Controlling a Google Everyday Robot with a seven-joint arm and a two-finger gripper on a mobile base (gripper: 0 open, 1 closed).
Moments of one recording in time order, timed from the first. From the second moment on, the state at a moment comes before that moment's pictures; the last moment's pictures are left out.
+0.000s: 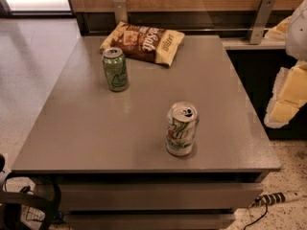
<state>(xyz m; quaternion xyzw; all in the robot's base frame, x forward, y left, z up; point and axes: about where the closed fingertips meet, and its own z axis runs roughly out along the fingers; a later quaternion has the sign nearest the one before) 0.438 -0.214 0.987 -0.60 0.78 -0.05 0.18</state>
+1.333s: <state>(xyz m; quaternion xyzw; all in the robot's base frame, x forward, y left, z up) 0.477 -0.197 0.984 -0.52 0.78 0.01 0.34</state>
